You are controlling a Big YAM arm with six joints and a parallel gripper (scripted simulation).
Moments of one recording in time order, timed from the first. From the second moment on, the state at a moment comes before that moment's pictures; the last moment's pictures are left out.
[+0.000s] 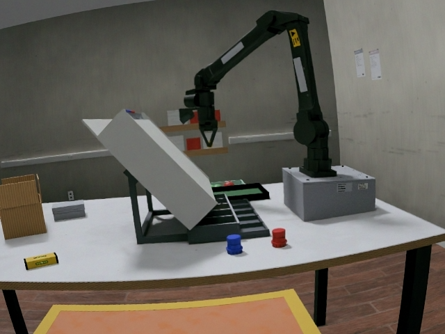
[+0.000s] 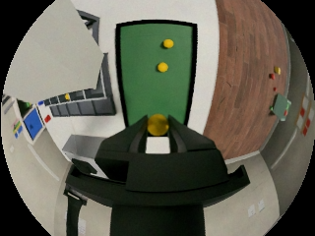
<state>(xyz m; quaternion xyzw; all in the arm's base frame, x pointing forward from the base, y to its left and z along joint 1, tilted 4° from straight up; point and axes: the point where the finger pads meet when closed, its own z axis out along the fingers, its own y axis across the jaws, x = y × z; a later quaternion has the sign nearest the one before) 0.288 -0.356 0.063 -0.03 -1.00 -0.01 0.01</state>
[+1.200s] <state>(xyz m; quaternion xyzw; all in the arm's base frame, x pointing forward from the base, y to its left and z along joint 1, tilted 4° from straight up) 0.383 -0.192 0.226 -0.03 -0.99 -0.02 -0.16</state>
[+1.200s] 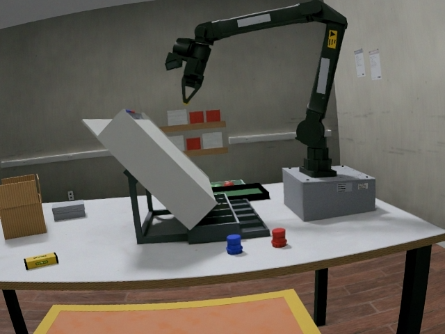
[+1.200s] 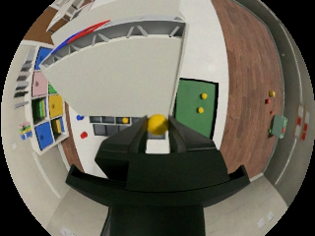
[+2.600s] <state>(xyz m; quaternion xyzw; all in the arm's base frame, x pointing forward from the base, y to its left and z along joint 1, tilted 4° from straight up) 0.388 -0.188 0.231 -0.05 -0.99 -0.02 -0.16</state>
